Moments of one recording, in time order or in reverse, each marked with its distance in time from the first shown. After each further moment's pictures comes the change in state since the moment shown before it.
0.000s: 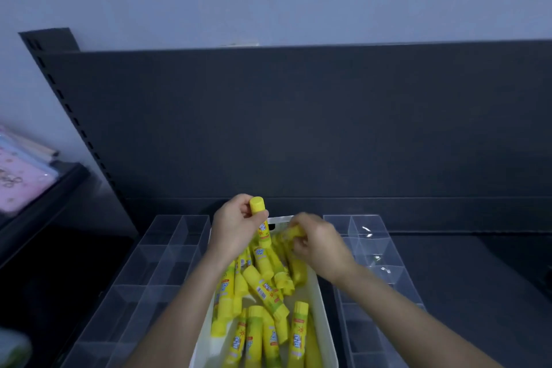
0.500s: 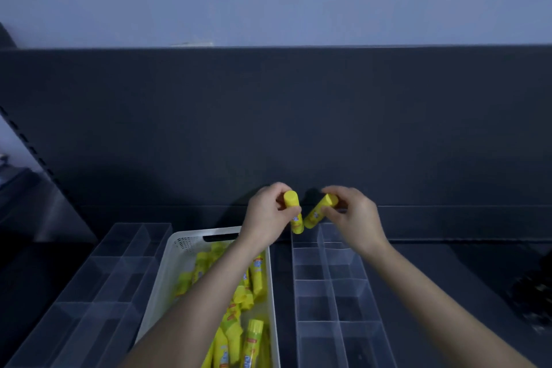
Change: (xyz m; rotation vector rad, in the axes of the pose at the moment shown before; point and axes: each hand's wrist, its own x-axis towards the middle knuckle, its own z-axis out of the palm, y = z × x) left_hand 0.027 0.051 0.112 0.035 -0.167 0.169; right_hand 0.009 0.080 -0.095 0.215 0.254 0.231
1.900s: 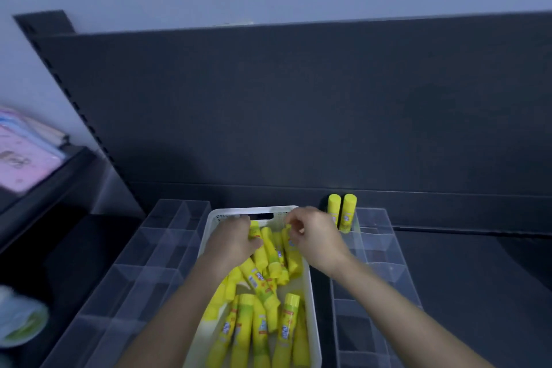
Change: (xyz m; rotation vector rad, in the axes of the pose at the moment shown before) left_hand -0.062 -0.089 -0.082 0.813 -0.126 -0.205; right_hand -0.047 -0.056 0.099 -0.112 -0.305 -0.176
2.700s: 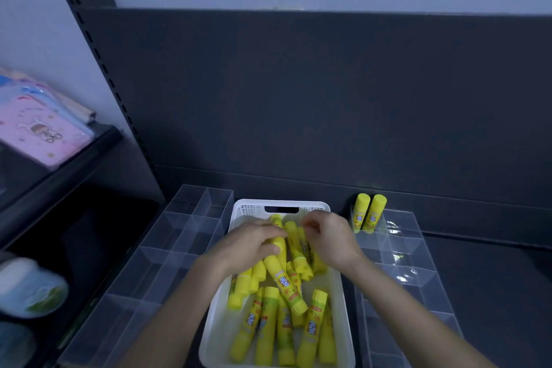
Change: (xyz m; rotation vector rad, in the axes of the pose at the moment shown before) left_hand -0.021 -0.039 -0.009 -0.235 -0.213 0.378; right_hand 0.011 -0.006 0.031 -0.048 -0.086 0.146
